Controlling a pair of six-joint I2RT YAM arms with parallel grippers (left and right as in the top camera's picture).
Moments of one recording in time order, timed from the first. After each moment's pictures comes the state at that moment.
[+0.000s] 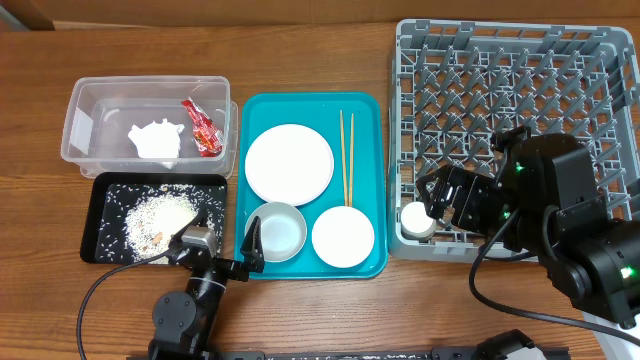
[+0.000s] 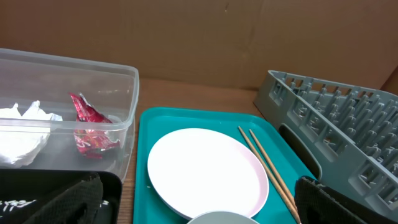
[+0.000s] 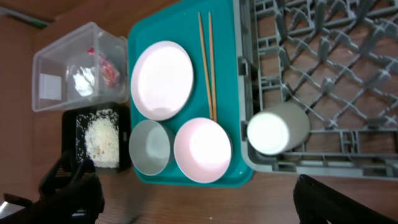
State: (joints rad) left arm -0.17 0.02 0.01 -0.07 0.07 -0.24; right arm 0.35 1.05 1.40 -1.23 -0.17 0.64
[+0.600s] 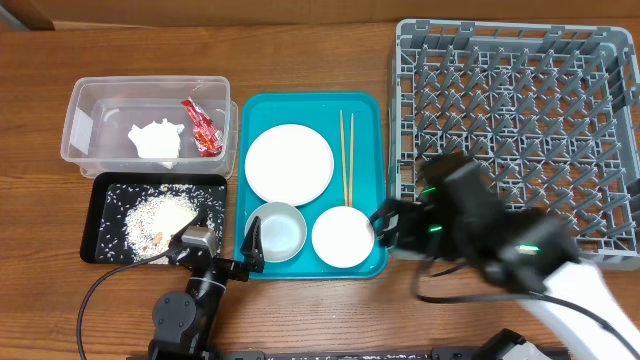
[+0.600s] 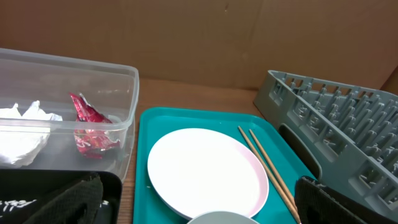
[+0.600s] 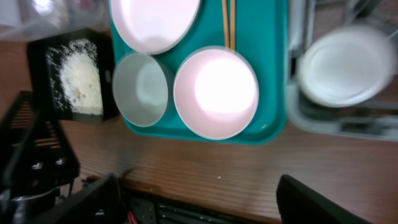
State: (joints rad) left arm -0.17 0.02 0.01 -0.07 0.07 -0.24; right arm 0.66 1.15 1.16 -1.08 -0.18 0.84
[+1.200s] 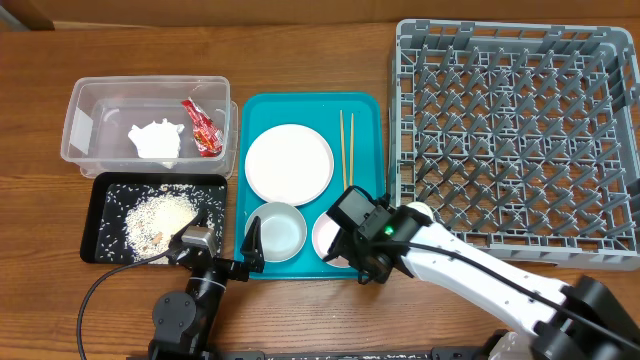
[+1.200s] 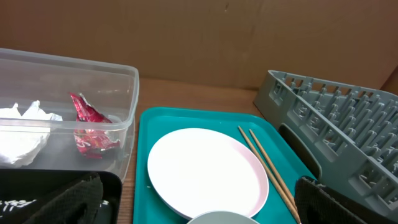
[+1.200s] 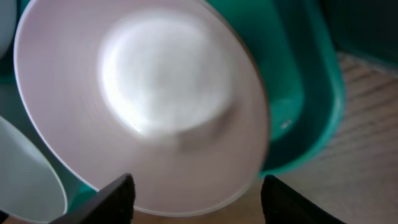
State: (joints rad) left arm -0.17 0.02 0.01 -0.07 0.07 -0.24; right arm 0.84 1.56 0.96 -0.74 -0.10 1.36
